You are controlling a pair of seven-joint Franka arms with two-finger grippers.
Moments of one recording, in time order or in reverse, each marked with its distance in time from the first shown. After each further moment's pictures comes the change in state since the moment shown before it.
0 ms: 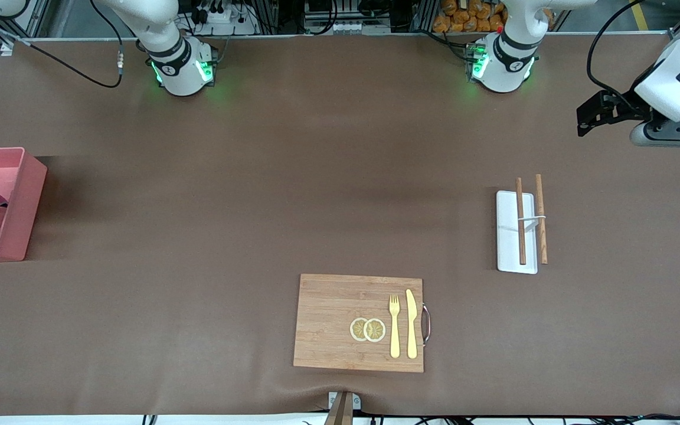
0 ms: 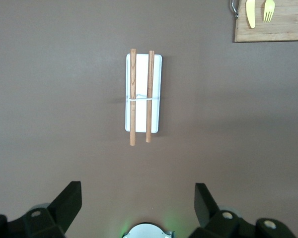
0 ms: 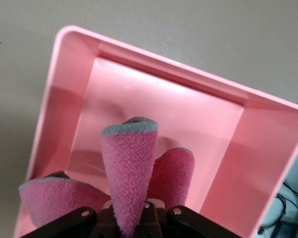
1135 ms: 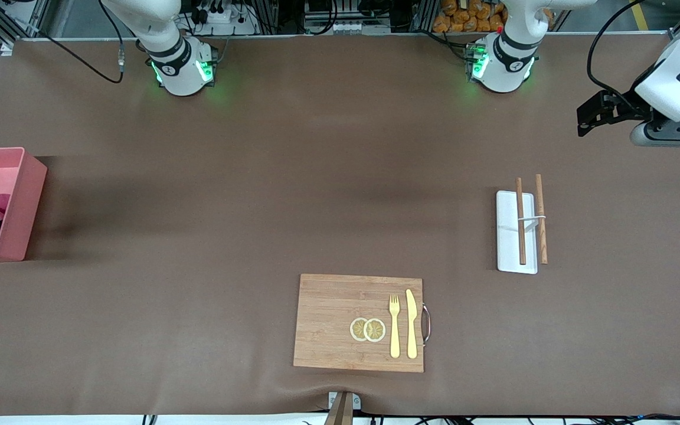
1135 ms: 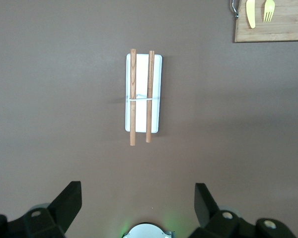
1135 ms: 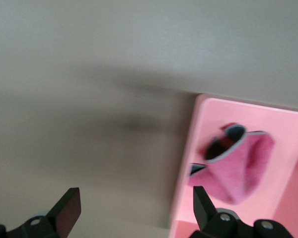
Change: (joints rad) left arm 0.000 0.000 0.000 0.000 0.000 0.000 0.000; right arm 0.224 -0.160 0.028 0.121 0.040 -0.493 0.404
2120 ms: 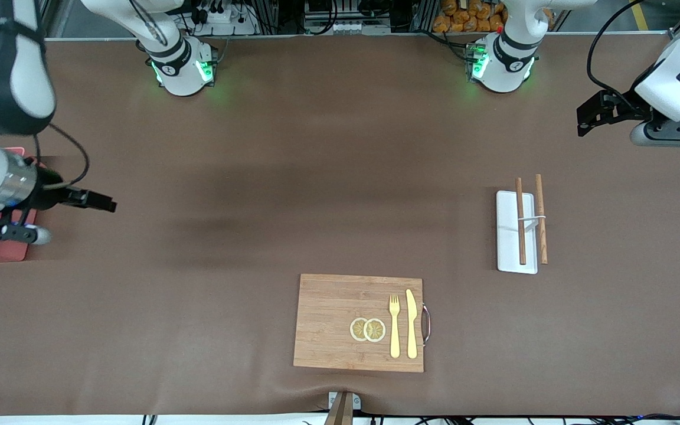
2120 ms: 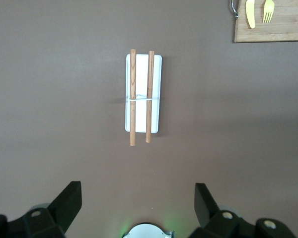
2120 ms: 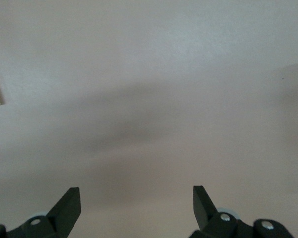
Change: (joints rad) left arm 0.000 0.000 0.000 0.001 0.000 0.000 0.000; right arm 0.494 -0.342 0.009 -0.282 0.076 0.041 0.818
